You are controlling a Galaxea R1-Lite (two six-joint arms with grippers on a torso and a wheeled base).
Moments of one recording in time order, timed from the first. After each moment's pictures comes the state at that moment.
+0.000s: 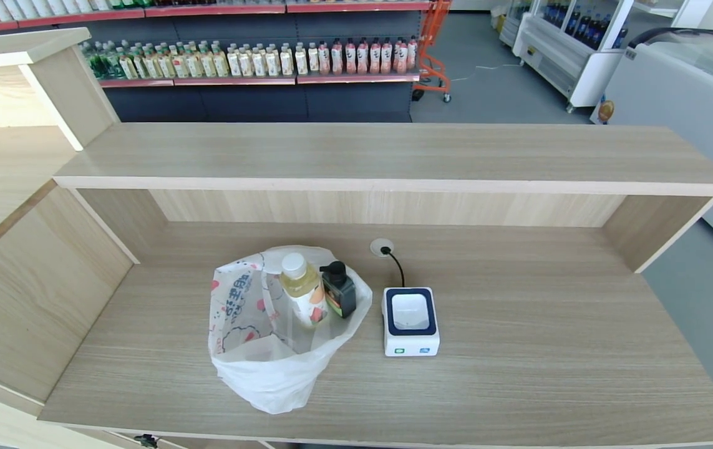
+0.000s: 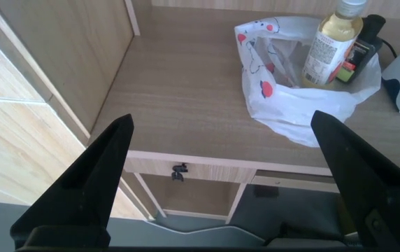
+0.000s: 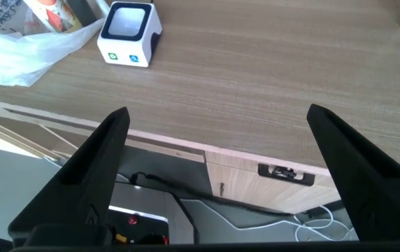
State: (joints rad) left arm 0.00 0.00 0.00 0.00 0.05 -0.01; right arm 0.07 0.09 -0.01 0.00 0.15 -0.06
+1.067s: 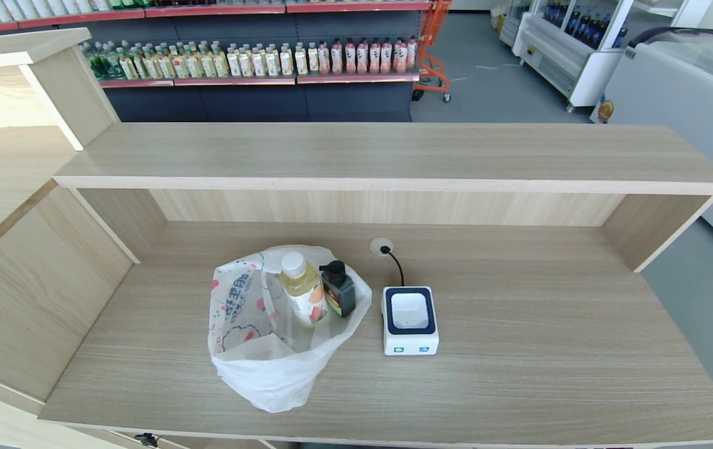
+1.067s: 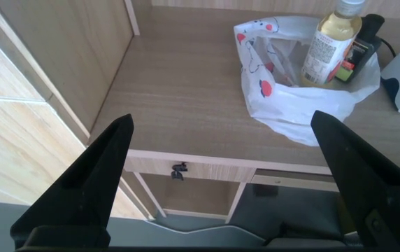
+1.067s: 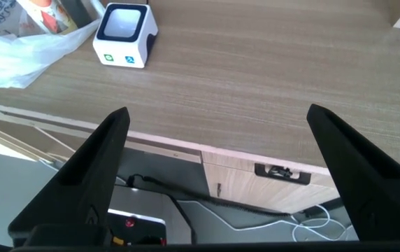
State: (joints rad) left arm 0.00 0.00 0.00 0.00 0.05 -0.01; right arm 0.05 0.08 -0.01 0.00 0.15 -0.07
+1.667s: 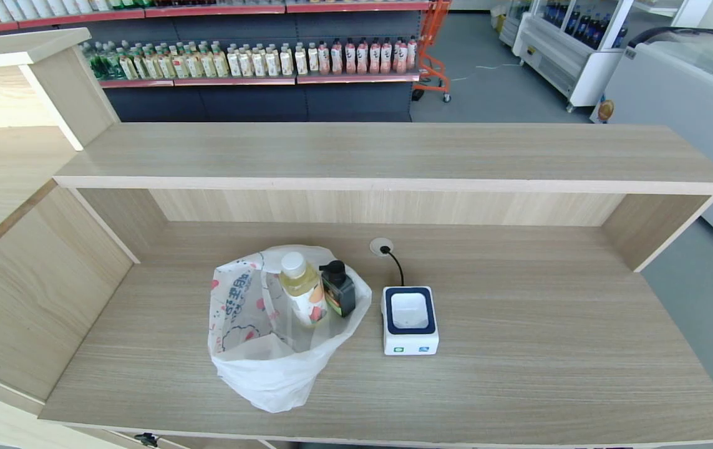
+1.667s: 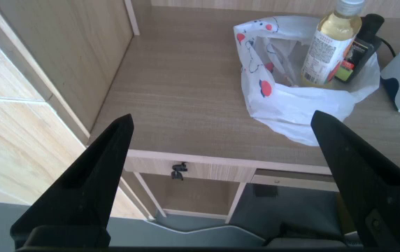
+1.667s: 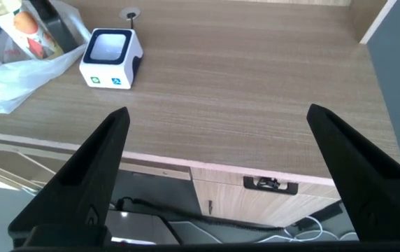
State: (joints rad) left arm 0.00 0.00 0.00 0.00 0.05 -0.01; right arm 0.00 0.00 -0.01 0.00 0.14 -0.05
